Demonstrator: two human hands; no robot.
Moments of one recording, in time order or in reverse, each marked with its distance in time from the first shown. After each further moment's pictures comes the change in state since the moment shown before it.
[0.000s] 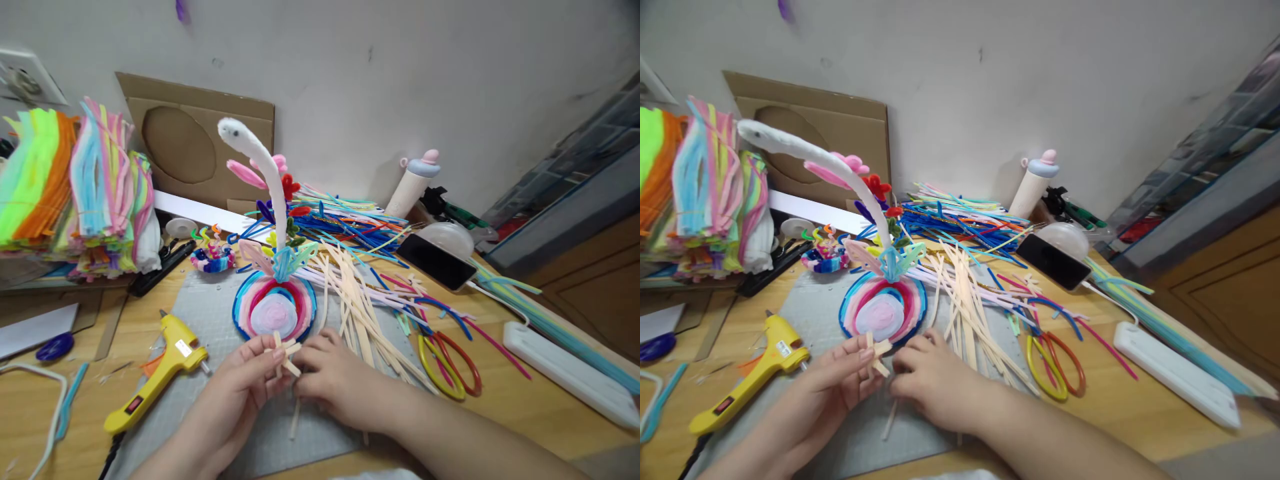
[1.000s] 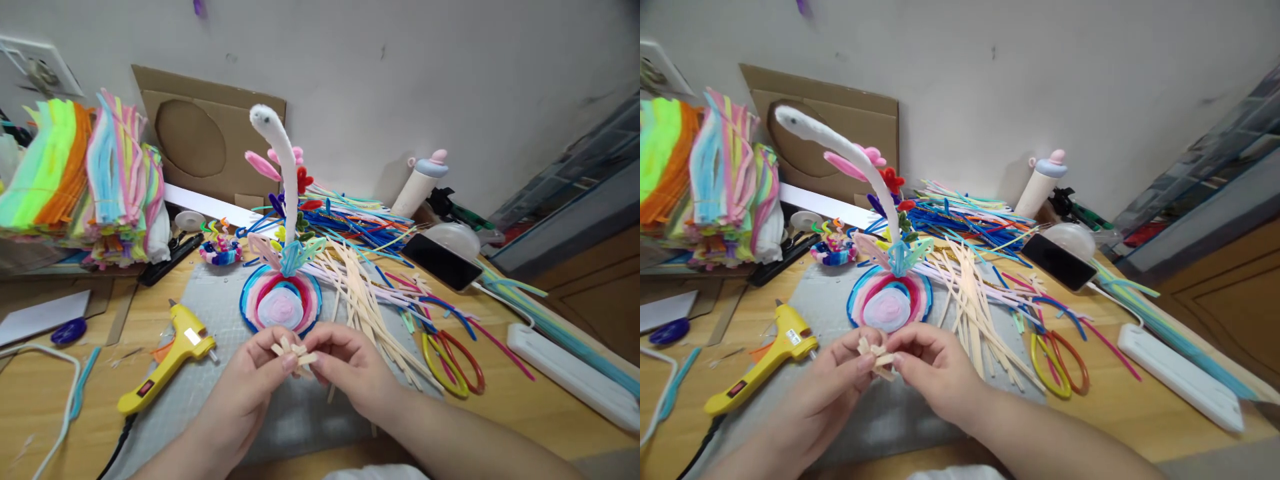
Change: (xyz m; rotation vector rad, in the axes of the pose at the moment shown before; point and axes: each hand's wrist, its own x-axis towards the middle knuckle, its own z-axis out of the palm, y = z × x) left_hand -0.013 -0.003 0.007 0.113 -0.162 0.203; right_hand 0.018 -0.033 -0.006 1.485 0.536 0.411
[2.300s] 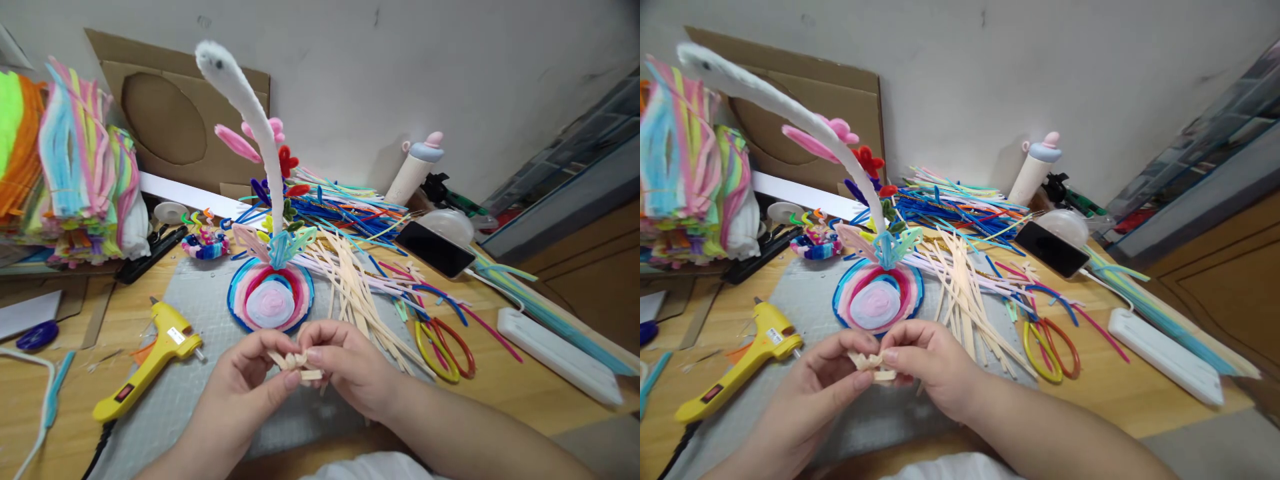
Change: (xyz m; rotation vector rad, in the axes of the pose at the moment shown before) left_hand 0.000 -0.009 0.000 0.256 0.118 0.095; right_hand -0.001 -0.007 -0.007 0.228 0.002 0.270
